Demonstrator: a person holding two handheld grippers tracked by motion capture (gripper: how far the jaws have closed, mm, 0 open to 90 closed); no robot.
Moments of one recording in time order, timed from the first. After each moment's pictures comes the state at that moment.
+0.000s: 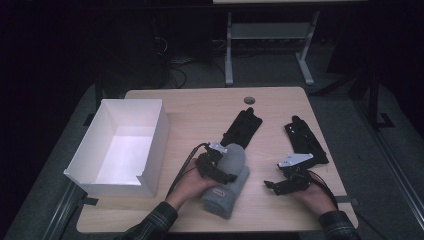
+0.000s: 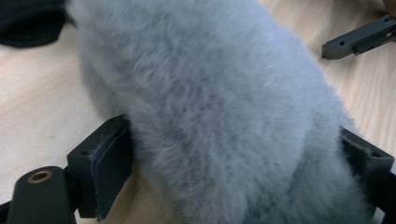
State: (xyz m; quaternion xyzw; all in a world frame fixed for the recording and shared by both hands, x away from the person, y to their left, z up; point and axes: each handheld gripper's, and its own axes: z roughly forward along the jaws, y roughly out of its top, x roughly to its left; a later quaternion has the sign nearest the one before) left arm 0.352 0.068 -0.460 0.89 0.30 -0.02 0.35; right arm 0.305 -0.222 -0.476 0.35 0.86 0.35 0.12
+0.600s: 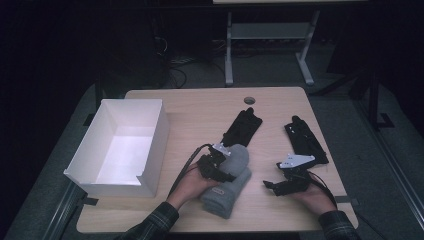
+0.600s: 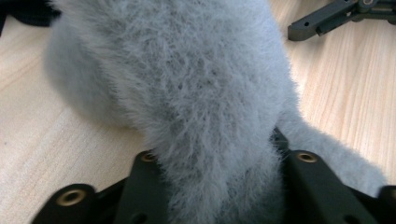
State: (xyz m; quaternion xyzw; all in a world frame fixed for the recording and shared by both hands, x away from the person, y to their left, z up) left arm 0.348 0.062 -0.452 0.91 0.26 -0.06 0.33; right arm 0.304 -0.224 -0.482 0.35 0.85 0.37 0.13
